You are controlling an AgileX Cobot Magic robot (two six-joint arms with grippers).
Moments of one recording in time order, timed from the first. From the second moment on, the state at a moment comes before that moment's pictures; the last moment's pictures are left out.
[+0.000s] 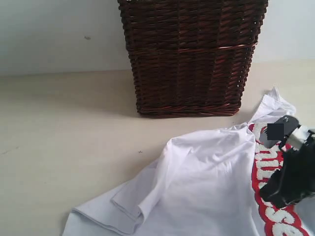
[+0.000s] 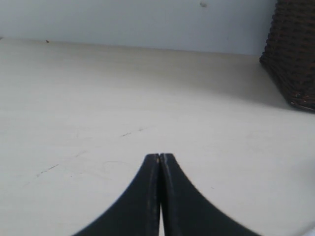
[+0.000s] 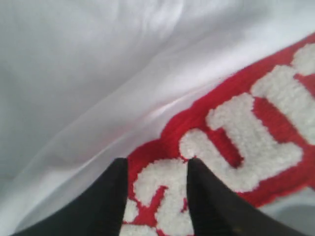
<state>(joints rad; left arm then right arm) 0.06 0.01 0.00 -0.19 0.37 0.08 0.00 1.59 -0.56 0.77 0.55 -1.29</state>
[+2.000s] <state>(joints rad) 0.06 0.01 0.00 -0.19 0.37 0.08 -0.03 1.59 -0.50 0.98 0.45 -1.40</state>
